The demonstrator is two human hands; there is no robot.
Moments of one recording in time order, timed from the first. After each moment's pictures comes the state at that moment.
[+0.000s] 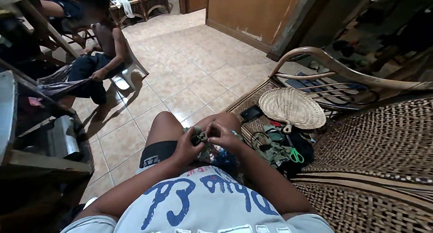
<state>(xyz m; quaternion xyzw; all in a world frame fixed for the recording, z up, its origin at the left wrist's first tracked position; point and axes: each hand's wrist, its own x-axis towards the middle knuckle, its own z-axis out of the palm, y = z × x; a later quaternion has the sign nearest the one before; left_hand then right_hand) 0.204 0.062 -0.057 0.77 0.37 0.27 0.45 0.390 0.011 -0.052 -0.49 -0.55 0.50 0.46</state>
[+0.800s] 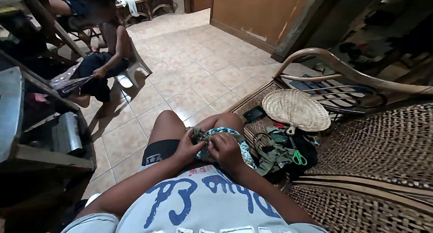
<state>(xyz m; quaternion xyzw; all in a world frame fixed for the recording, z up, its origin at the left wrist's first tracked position) 0.201 0.062 -0.065 0.65 0.30 0.32 0.62 0.353 -0.020 -0.080 -0.60 -0.68 -0.11 0.40</state>
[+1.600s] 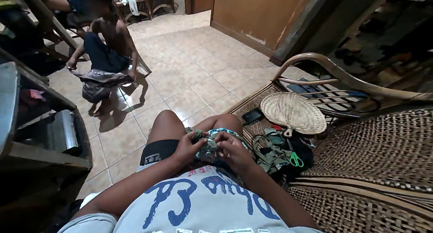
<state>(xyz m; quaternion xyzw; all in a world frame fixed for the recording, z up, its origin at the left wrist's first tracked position) 0.200 0.058 -0.057 0.63 0.31 0.32 0.63 0.362 -0.036 -0.032 -0.47 -0.35 0.58 0.57</state>
